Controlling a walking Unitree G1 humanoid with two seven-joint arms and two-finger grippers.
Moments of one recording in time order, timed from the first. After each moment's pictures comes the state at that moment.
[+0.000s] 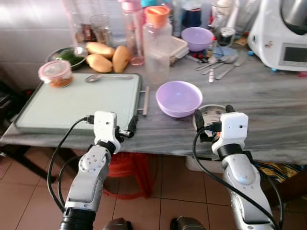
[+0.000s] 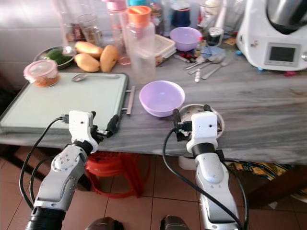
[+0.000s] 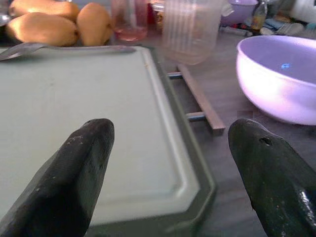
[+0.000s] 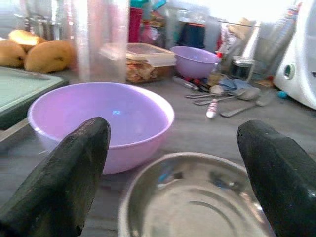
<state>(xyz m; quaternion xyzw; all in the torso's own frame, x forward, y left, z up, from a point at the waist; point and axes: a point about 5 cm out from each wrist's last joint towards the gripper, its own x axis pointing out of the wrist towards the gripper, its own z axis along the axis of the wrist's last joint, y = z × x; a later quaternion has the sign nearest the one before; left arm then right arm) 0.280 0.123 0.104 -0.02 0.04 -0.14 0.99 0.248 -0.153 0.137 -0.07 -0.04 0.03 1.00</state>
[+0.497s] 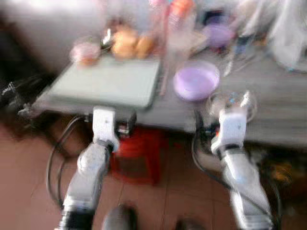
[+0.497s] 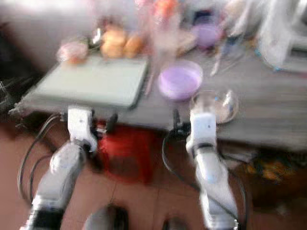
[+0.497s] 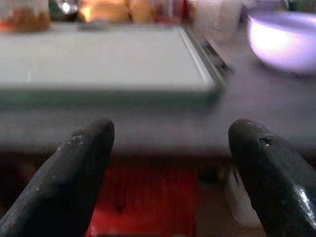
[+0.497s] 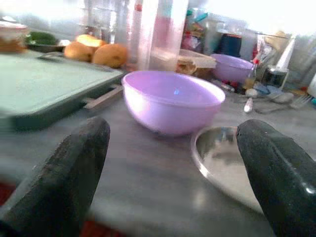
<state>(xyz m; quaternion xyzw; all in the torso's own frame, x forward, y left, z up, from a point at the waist) 0.277 0.124 0.095 -0.03 0.06 -0.14 0.99 0.254 -0.154 0.133 -0.08 -0.04 0.04 1.00</state>
